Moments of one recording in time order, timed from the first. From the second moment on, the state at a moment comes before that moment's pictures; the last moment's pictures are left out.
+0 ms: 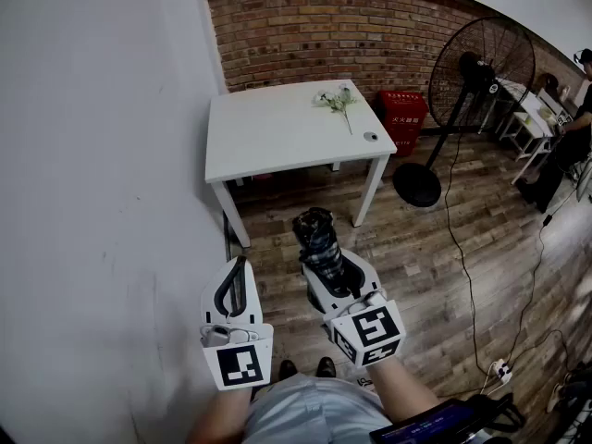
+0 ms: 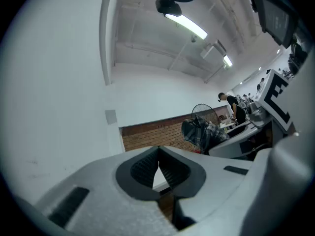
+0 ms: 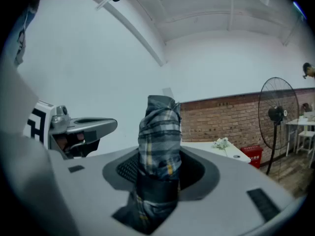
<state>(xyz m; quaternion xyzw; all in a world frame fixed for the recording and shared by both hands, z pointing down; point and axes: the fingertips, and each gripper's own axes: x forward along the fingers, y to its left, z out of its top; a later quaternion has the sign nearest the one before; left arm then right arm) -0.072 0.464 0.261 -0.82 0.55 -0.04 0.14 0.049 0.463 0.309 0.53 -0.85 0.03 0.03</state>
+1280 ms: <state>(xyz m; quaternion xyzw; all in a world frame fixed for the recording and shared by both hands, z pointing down) -0.018 0.434 0.283 -0.80 0.58 -0.08 0.13 0.115 0.428 0.330 0.51 -0.86 0.06 0.02</state>
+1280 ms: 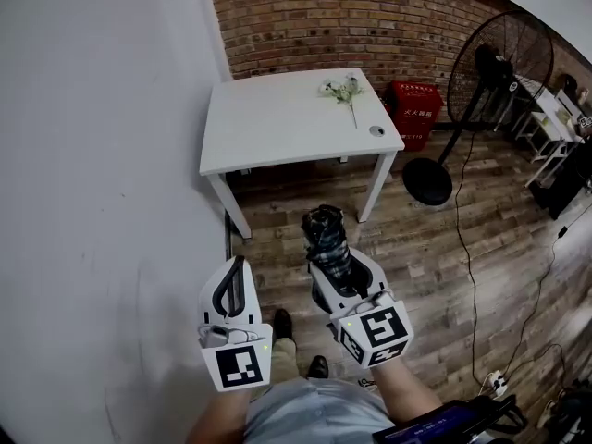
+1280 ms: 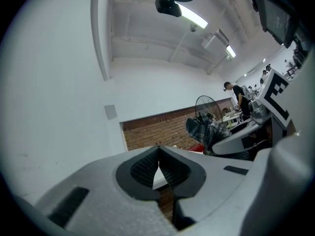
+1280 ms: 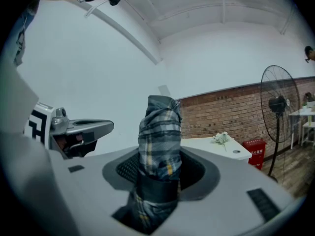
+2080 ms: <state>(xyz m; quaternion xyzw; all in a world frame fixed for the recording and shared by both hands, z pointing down) -0.081 0.210 0.283 -0.81 0.57 -0.06 0.13 0.047 0.219 0.332 0.52 -0.85 0.05 0.03</state>
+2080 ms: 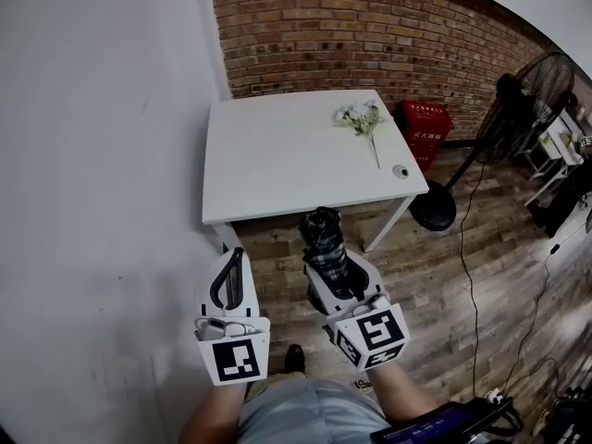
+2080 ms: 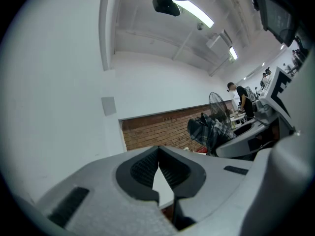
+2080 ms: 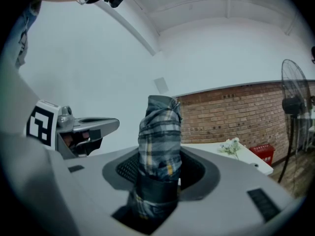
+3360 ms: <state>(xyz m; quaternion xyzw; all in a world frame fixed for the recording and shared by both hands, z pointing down) -0.069 0.042 0.317 -0.82 0.55 -0.08 0.11 0.069 0.054 0.352 0.55 -0.83 0.07 0.02</state>
